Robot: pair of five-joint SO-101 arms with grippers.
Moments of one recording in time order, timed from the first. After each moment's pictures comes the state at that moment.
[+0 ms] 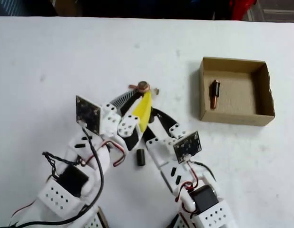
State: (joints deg) left arm 29.2 -70.8 70.7 12.6 14.9; right arm -32.7 -102.5 96.4 19.3 4.3
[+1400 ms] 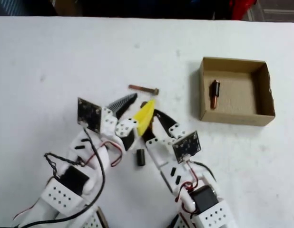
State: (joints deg) left arm 25.5 -71.4 78.2 10.9 14.9; right arm -32.1 -102.3 96.4 19.3 4.7
